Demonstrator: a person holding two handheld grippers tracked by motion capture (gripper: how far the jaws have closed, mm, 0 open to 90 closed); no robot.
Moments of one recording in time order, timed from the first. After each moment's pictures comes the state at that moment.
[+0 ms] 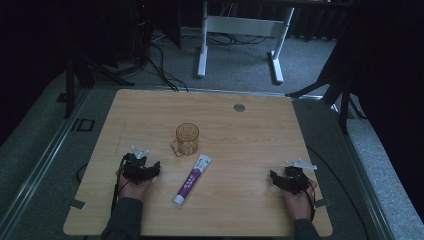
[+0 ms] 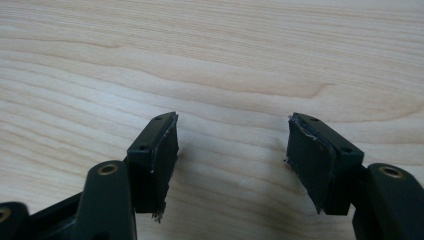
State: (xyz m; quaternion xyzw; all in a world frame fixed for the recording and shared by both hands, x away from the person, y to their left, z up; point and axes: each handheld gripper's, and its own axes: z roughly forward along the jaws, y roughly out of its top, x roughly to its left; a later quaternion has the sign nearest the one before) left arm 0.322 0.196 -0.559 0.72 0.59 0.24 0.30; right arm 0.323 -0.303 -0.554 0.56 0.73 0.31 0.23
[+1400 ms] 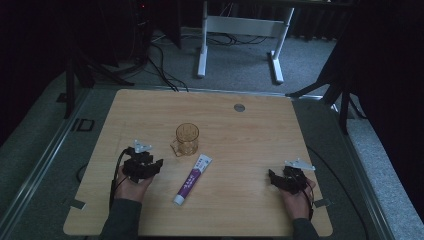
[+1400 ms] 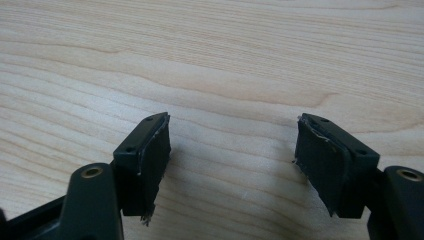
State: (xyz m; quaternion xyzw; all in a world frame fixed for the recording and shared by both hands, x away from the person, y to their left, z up) left arm 0.302 0.178 -0.490 0.75 0.55 0.18 0.33; right arm 0.324 -0.300 -0.559 0.55 0.73 0.32 0.24
